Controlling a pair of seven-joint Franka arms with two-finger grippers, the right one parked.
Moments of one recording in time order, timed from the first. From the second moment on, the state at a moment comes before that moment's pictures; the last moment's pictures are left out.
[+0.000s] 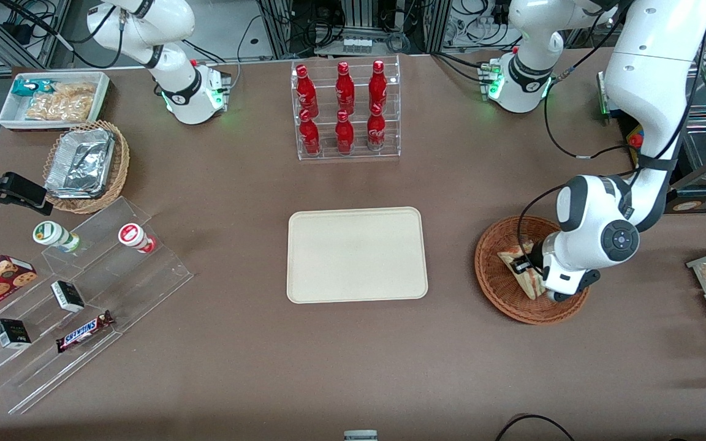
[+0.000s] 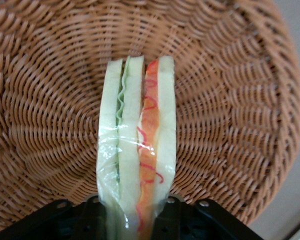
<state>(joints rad) 0.06 0.49 -0.21 -1.91 -0.04 2.24 -0.57</state>
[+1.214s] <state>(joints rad) -0.56 0.77 -0.23 -1.37 0.11 2.05 -0.79</state>
